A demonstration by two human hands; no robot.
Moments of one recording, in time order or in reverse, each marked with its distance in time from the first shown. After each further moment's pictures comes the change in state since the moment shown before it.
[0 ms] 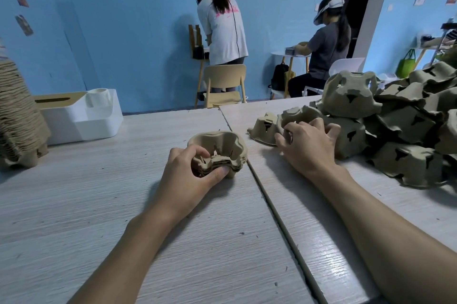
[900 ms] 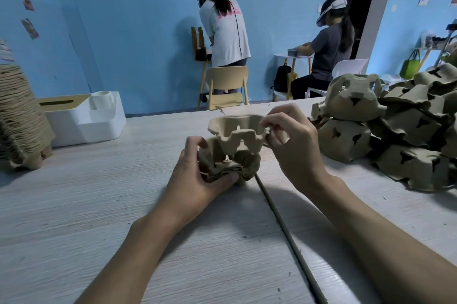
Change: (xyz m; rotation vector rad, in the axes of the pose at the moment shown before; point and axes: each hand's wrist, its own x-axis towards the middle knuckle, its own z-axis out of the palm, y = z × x) left_hand 0.000 0.001 0.003 -0.127 -0.037 0.093; right_hand -0.016 -0.038 -0.023 0.819 0.419 -0.395
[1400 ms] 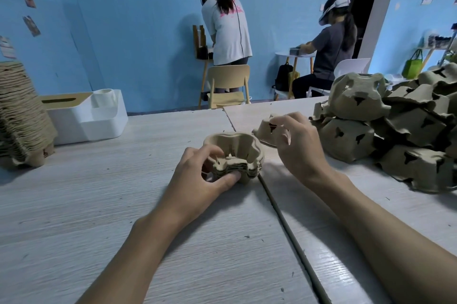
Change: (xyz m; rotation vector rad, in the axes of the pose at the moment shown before) left_hand -0.001 0.000 -0.001 0.091 -0.032 0.020; right_hand -0.001 0.020 0.000 -0.231 -0.221 0.263
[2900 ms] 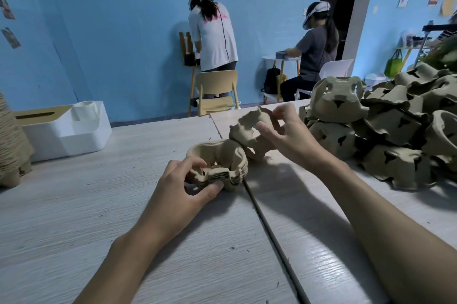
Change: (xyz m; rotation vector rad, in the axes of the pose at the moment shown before) left_hand 0.001 -0.006 0.002 0.043 -0.019 0.007; right_hand 0.023 0.021 -0.020 0.266 -0.210 0.243
